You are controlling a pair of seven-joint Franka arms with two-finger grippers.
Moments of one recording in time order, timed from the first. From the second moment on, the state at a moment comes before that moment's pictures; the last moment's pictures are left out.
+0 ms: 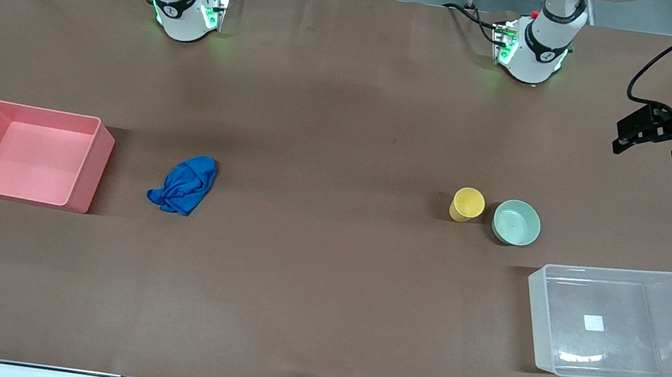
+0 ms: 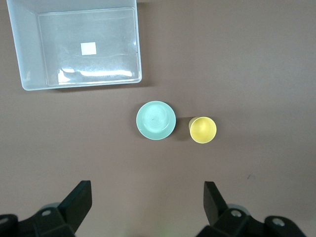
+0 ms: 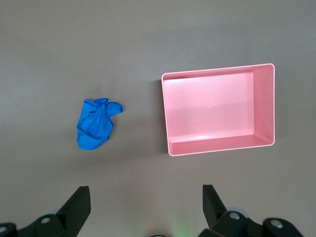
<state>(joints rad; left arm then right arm) -0.05 -0.04 -0.07 -1.56 -0.03 1.53 -0.10 -0.07 -0.02 -0.02 -1.47 -0.04 1.42 0.04</state>
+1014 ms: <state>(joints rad) -0.05 0.01 -0.07 -1.62 -0.03 1.64 -0.10 -0.06 0.05 0.11 -1.61 -0.03 1.57 0.09</state>
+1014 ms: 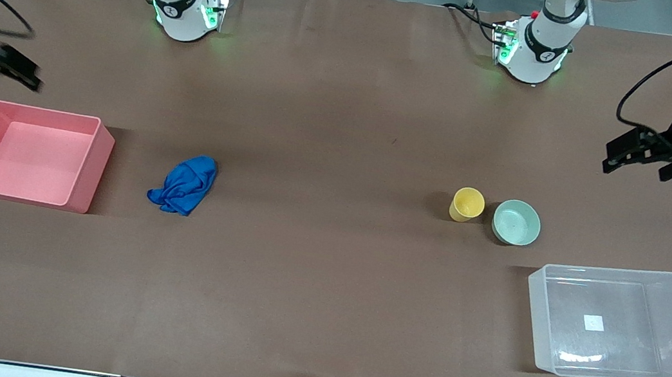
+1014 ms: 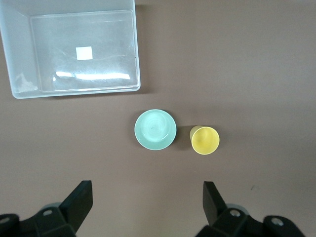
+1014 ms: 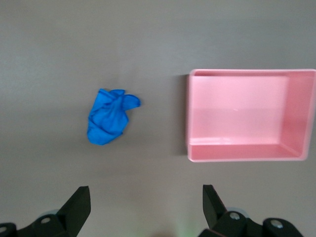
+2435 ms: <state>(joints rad) 0.03 0.31 -0.07 -2.25 -0.03 2.58 0.02 -0.01 0.46 0.21 -2.17 -0.18 2.61 0.45</state>
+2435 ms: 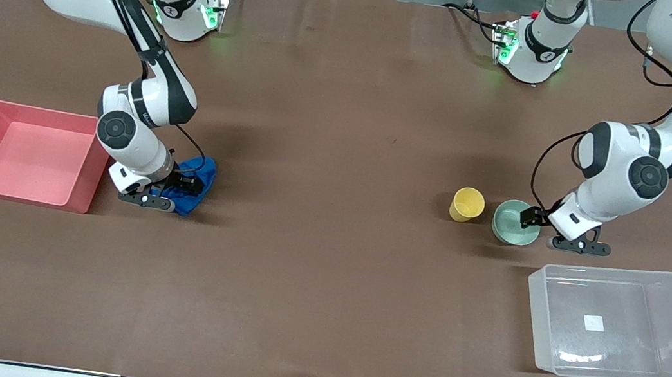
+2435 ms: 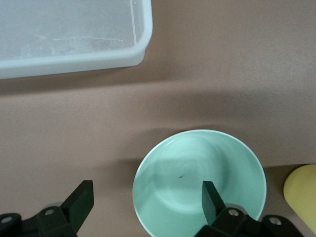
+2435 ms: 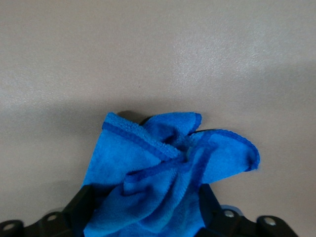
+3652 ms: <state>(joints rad) 0.03 0.38 -0.08 -2.25 -0.03 2.65 0.03 -0.03 0.23 0.18 -1.72 -0.13 1.69 0.31</state>
